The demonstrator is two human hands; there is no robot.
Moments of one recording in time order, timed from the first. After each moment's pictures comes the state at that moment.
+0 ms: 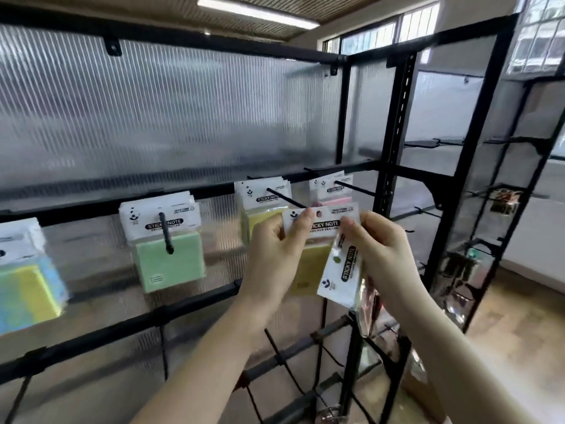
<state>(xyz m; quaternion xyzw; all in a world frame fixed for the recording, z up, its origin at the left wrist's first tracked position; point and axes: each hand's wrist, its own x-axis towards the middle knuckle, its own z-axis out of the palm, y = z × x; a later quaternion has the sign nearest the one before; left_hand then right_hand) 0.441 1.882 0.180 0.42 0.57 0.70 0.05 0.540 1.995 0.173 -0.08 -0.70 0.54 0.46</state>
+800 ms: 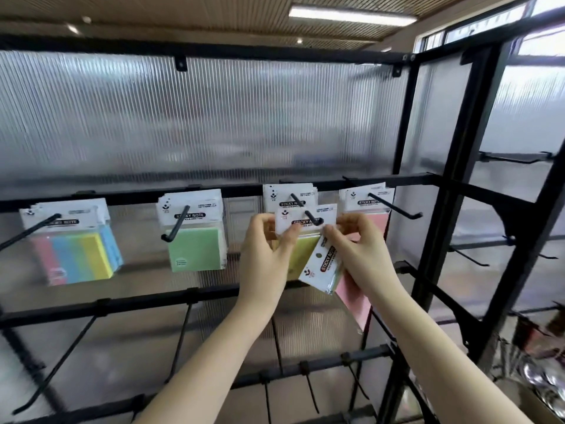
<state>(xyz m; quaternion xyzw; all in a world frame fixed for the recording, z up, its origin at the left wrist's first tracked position) 0.425 1.908 0.153 0.26 0.70 0.65 -0.18 0.480 2.044 0.163 -0.10 -0.76 0.52 0.38</state>
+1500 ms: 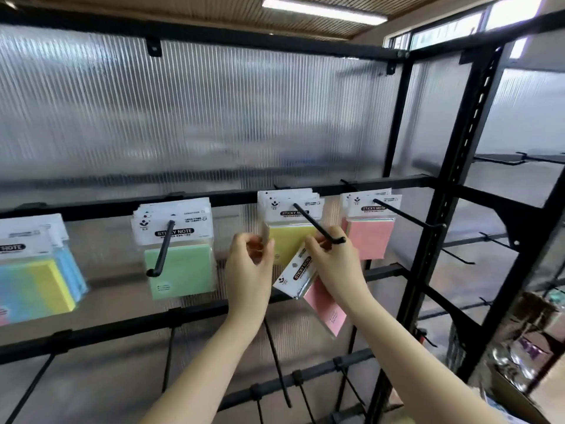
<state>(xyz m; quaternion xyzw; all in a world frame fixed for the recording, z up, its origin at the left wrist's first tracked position) 0.350 1.916 0.114 0.21 0.72 0.63 -0.21 0.419 2.033 0.142 -0.20 -0.79 0.46 0.35</state>
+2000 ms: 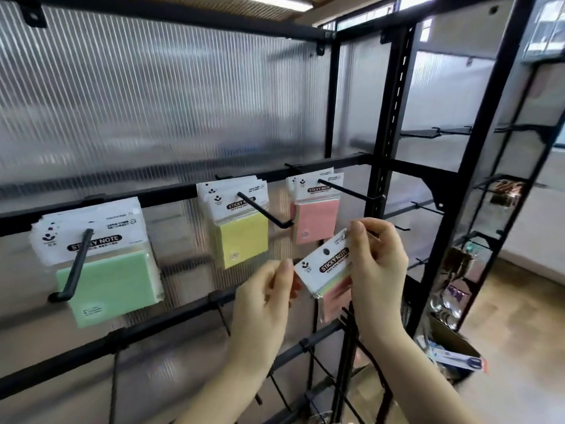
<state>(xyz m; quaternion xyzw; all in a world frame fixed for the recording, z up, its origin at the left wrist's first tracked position) 0.439 1.917 0.114 0.42 0.63 0.65 0.02 0.510 2.037 0.134 -0.16 -0.61 0.47 0.62</state>
